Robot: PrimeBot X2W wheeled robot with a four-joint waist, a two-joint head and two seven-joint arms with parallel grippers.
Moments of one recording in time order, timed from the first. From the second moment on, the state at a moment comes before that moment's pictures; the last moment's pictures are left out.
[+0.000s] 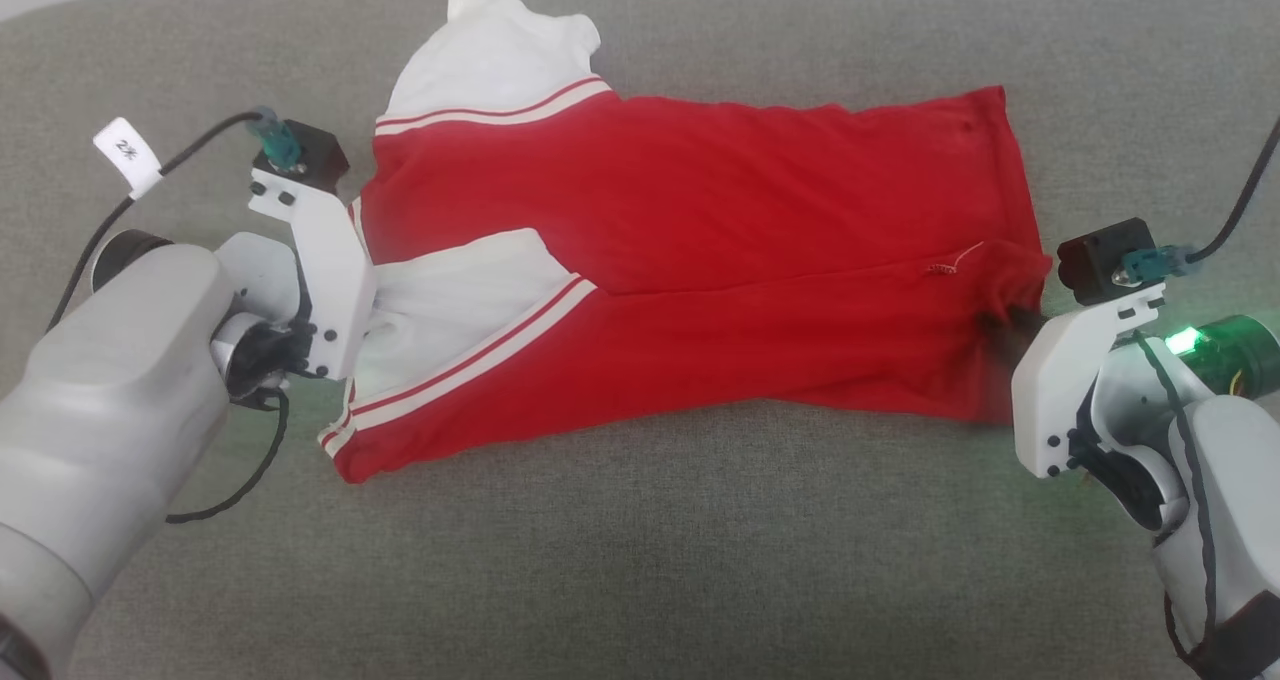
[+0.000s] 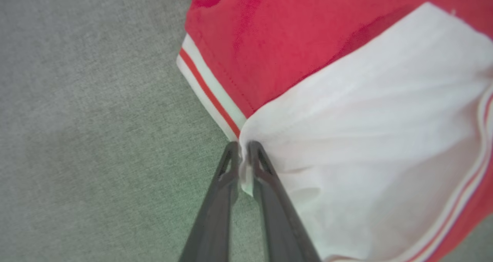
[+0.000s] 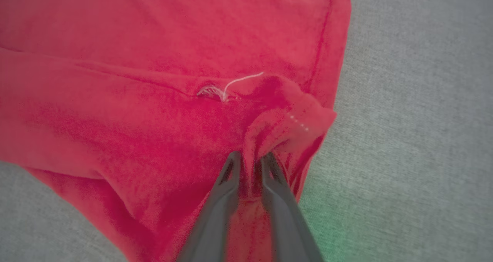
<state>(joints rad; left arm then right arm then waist) -1.09 0.53 -1.14 0.84 -1.11 -0.09 0.49 -0.48 -0.37 0.26 0.33 0.41 0.13 0.45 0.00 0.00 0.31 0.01</state>
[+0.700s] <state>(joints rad) -1.06 0.54 -1.16 0.78 -1.17 -0.08 0.63 -0.31 -0.30 0.04 0.12 0.33 0.13 0.32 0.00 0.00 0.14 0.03</state>
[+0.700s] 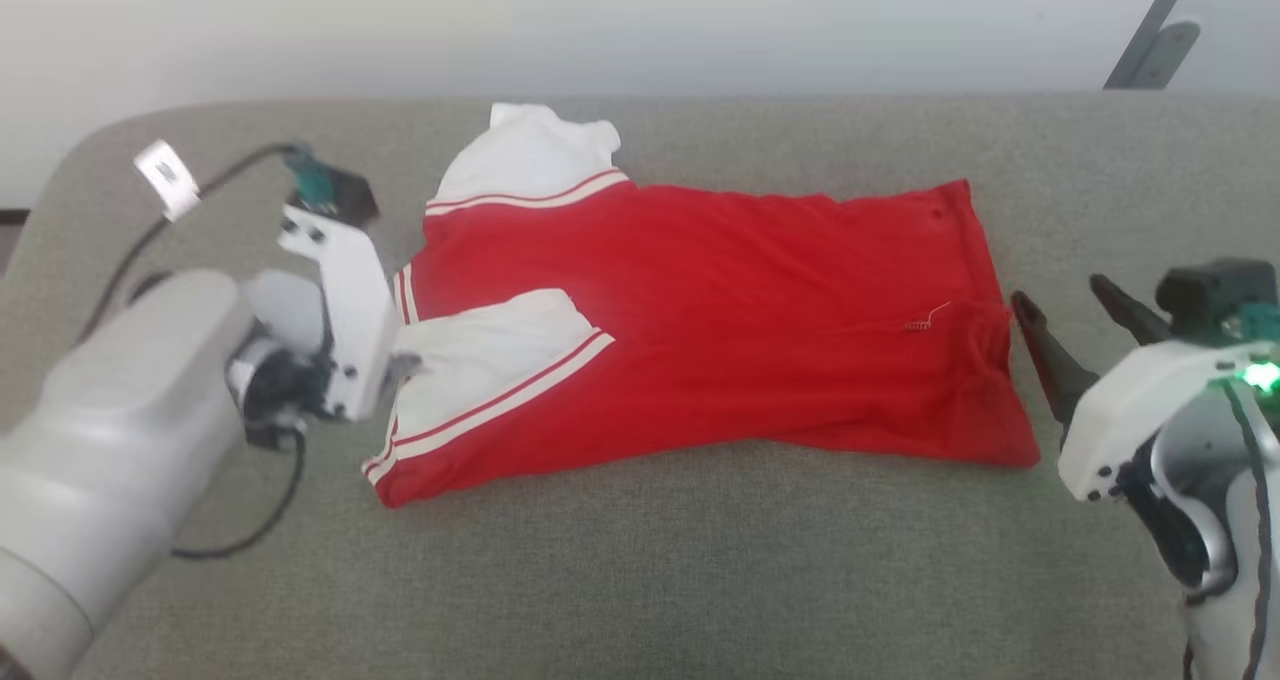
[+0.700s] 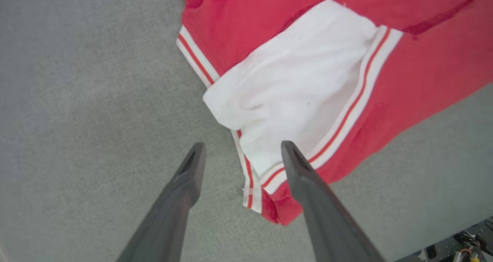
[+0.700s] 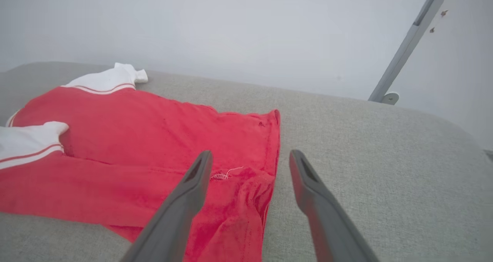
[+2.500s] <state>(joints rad) -0.95 0.53 -1.14 0.81 -1.25 -0.06 0.61 -0.27 -0.24 -0.02 0.16 0.35 0.13 0.73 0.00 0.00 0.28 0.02</state>
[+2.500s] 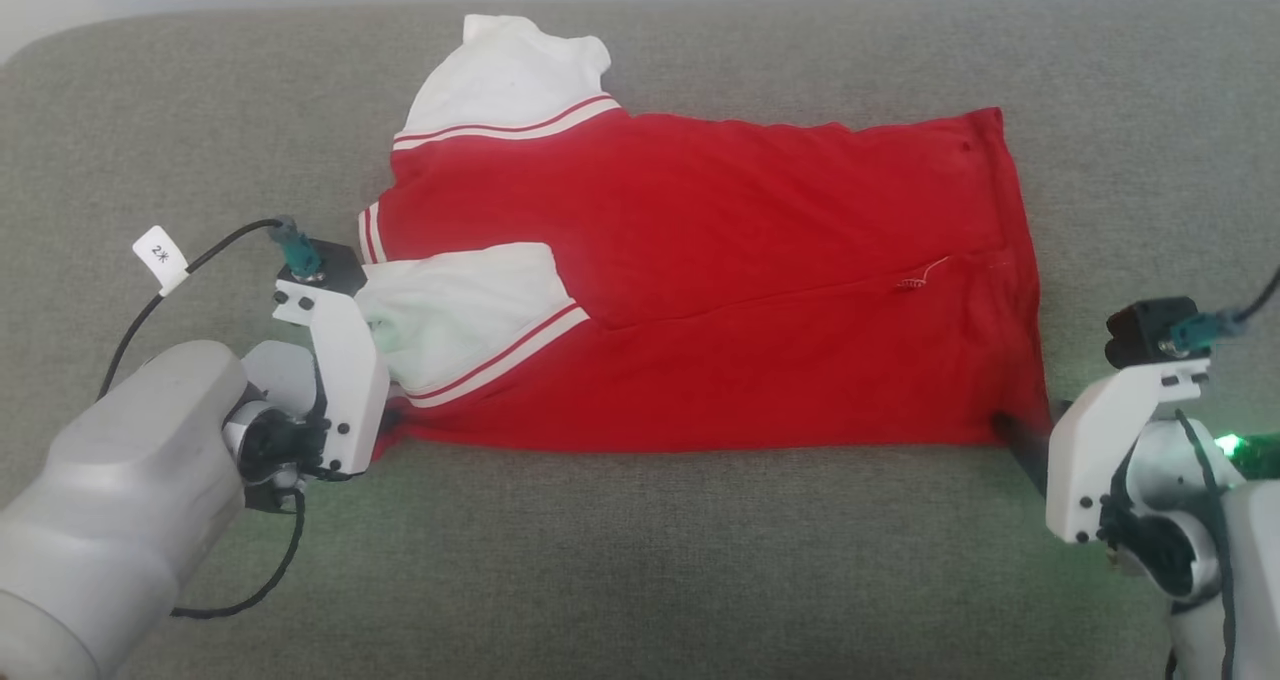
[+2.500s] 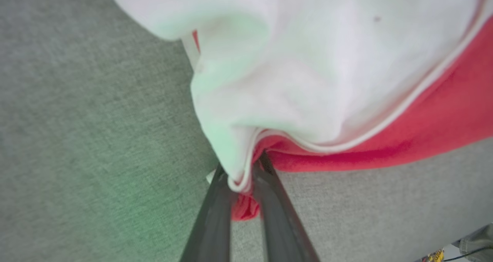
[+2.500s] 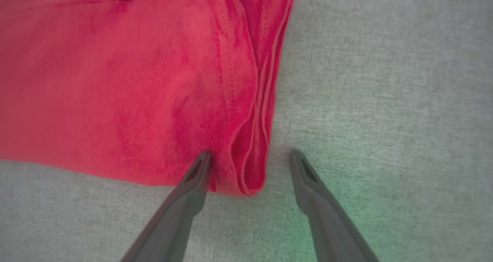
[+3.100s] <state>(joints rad) -0.96 0.53 -1.13 0.82 -1.26 -0.07 0.62 -0.32 -0.32 0.01 0.16 0.38 0.13 0.81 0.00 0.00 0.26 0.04</state>
